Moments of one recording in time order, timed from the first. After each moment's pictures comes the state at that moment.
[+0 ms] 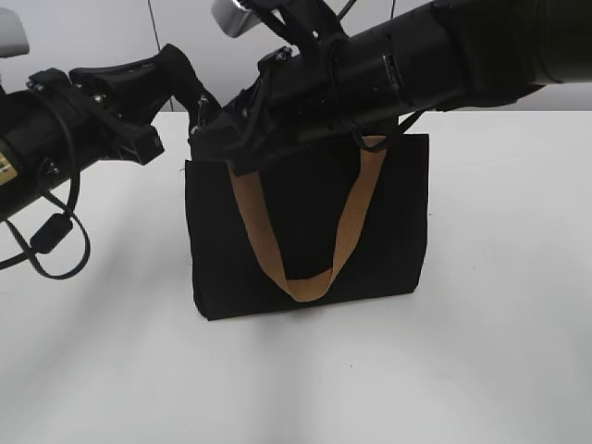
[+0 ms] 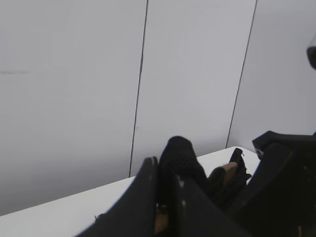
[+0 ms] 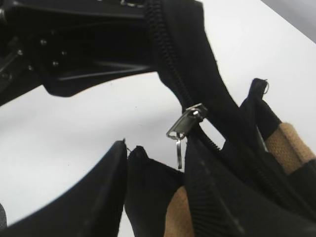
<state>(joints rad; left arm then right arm) -0.42 1.54 -0.51 0.28 -1.06 -0.14 0.56 1.76 -1.18 1.35 0.47 -1.56</state>
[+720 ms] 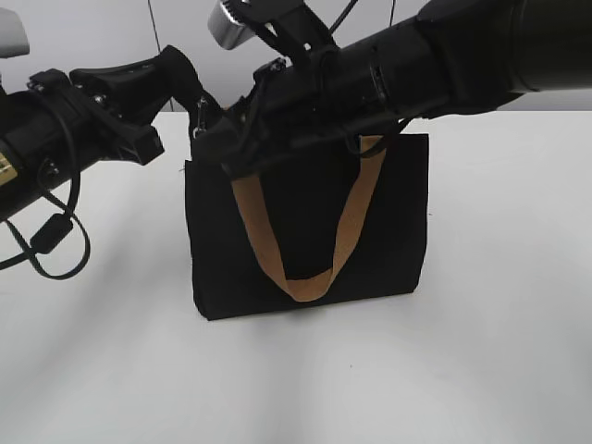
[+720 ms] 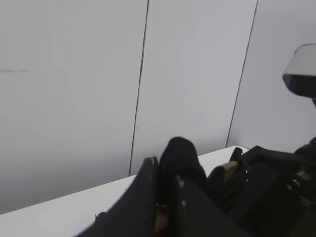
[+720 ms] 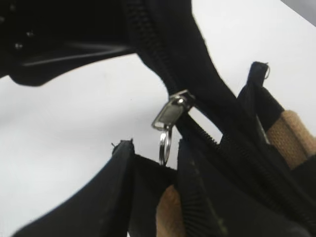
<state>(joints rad) -0.42 1.54 -0.51 0.28 -1.06 -0.15 0.56 1.81 -1.19 1.35 0.46 -1.56</state>
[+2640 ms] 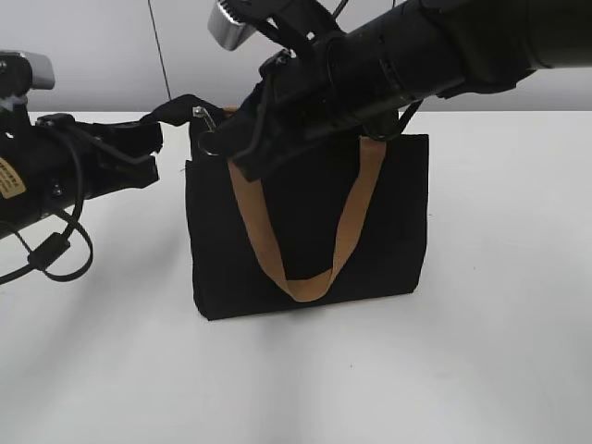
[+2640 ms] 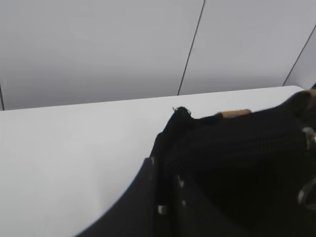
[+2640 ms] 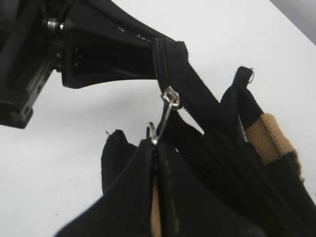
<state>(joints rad) -0.41 1.53 -0.51 0.12 -0.74 -0.15 0.56 1.78 -1.23 1.12 0.47 -1.42</state>
